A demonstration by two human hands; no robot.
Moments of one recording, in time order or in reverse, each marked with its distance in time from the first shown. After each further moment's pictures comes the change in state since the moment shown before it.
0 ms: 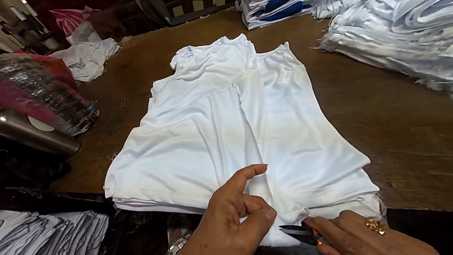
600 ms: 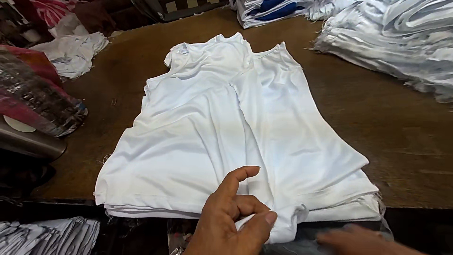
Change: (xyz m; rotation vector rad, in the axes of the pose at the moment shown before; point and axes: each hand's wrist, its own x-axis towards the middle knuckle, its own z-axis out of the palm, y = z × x) left_hand -0.004 -0.003 -0.006 0.027 0.072 0.076; right_hand -0.007 -0.008 -0.018 0.438 -0.187 0.195
